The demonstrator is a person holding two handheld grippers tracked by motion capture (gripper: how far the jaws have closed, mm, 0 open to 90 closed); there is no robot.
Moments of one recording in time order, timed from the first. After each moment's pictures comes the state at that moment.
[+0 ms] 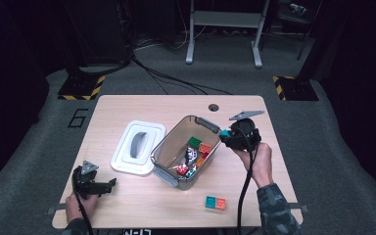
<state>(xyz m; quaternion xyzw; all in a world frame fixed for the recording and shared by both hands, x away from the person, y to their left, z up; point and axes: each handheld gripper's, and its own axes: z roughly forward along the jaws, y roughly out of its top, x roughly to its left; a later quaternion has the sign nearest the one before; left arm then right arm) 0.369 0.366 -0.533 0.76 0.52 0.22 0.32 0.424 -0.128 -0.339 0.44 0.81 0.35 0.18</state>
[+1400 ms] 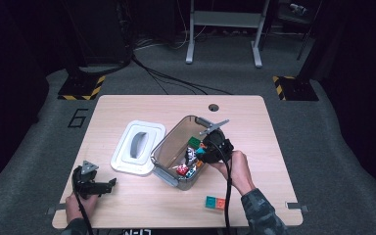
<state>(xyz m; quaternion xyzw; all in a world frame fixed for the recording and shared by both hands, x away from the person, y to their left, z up) 0.369 0.366 -0.533 0.76 0.52 0.22 0.32 0.418 -0.067 -0.377 0.37 0.87 0.30 0.09</state>
